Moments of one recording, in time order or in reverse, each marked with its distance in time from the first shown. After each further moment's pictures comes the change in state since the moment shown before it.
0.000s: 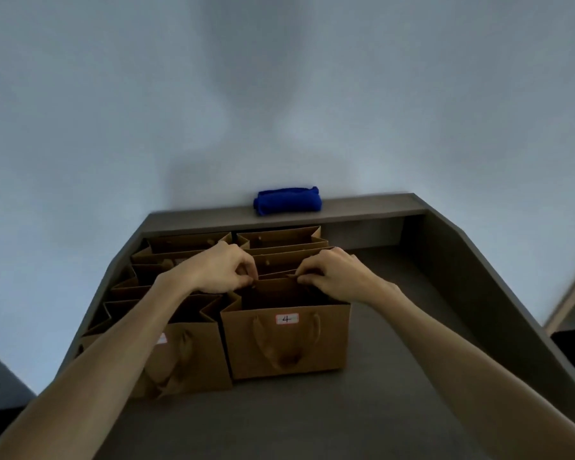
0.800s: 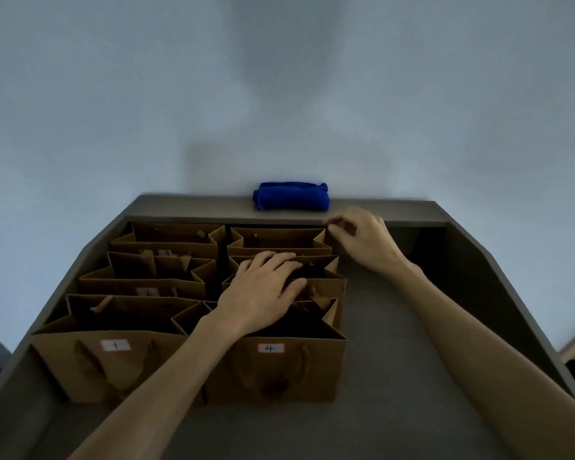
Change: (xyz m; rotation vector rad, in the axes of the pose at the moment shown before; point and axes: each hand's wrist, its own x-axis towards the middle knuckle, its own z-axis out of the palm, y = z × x) left_hand 0.054 0.047 0.074 0.010 0.290 -0.077; right_hand 0.050 0.087 -0.028 0.118 0.379 0.024
